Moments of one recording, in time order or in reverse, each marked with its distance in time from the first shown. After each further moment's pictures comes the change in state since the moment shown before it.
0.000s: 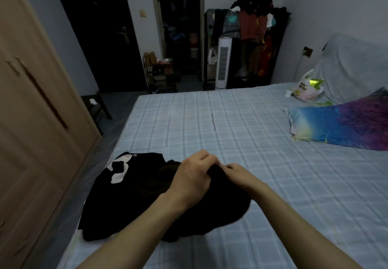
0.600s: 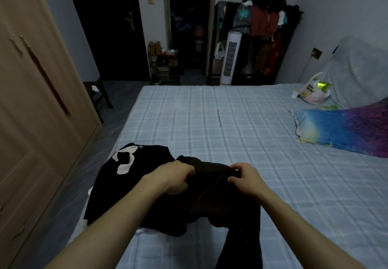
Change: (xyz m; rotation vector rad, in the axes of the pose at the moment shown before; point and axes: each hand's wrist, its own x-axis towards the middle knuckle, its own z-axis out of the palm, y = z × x) left_hand -0.025 -0.108 -0.044 0.257 -0.782 -0.343; right_hand 0.018 -0.002 0.041 -0.264 0.209 -0.179
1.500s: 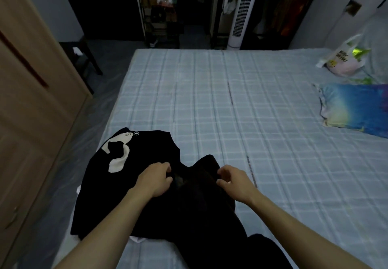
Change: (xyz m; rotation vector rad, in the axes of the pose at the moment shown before) left_hand 0.134 -0.166 0.084 -0.242 0.033 -0.335; right_hand 0.153 0.019 0.109 -0.118 -0.208 0.006
